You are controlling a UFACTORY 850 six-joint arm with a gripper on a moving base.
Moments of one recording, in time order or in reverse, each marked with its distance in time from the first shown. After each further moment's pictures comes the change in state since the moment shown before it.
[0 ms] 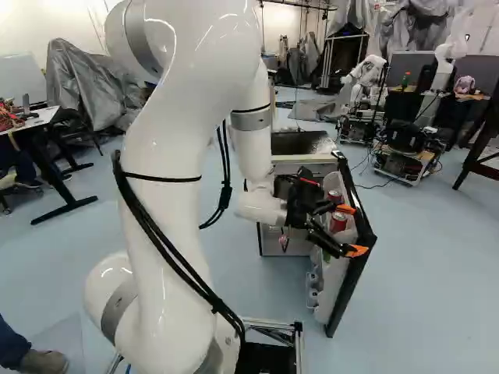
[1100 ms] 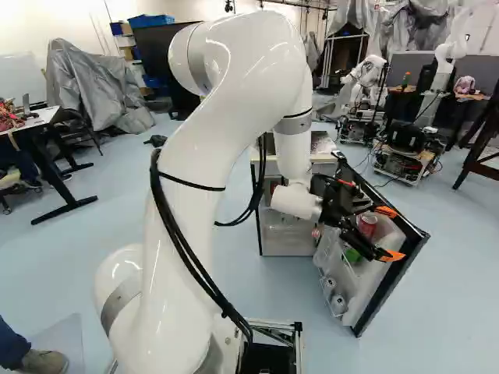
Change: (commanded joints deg) arm -11.2 -8.5 -14.8 0.0 0.0 0.0
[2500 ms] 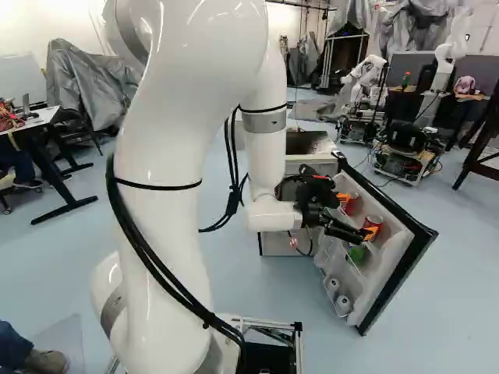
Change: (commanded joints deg) arm 3.9 13.3 20.8 -31.6 0.0 0.0
